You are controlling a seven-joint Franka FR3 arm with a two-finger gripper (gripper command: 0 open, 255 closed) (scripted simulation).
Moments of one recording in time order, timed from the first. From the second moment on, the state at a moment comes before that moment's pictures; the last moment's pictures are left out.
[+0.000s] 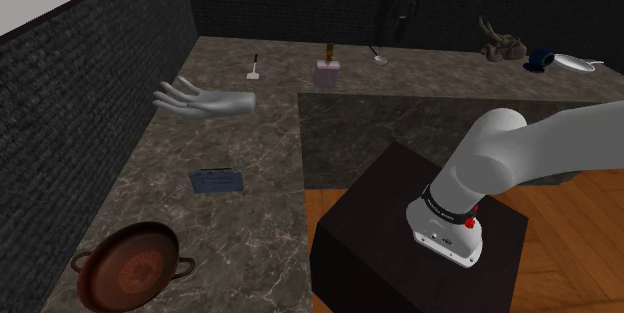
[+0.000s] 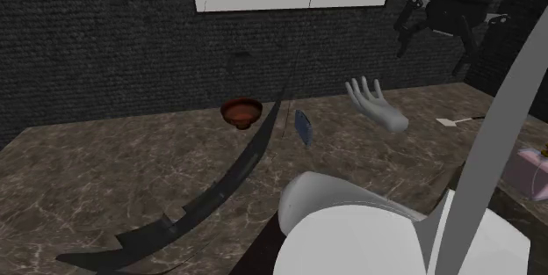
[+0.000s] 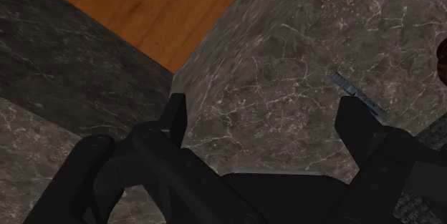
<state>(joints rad) 0.01 -0.78 -0.05 -2.28 0.10 1.51 0.06</state>
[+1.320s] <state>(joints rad) 0.17 -0.29 0.08 -2.28 0.11 1.99 -0.12</state>
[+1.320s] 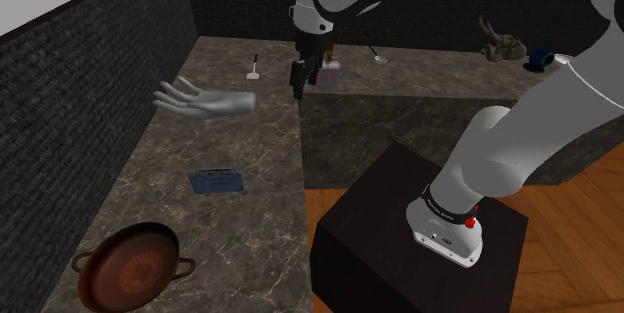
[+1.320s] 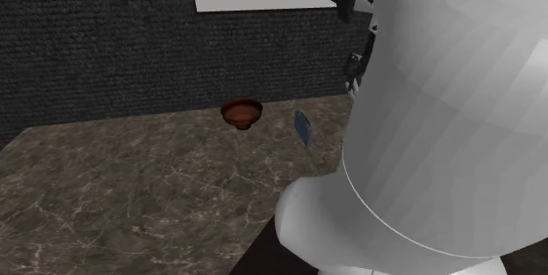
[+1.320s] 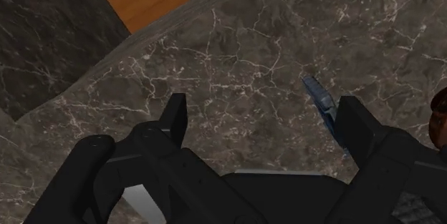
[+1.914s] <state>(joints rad) 0.23 0.01 0.15 -2.16 0.07 2.15 -0.16</state>
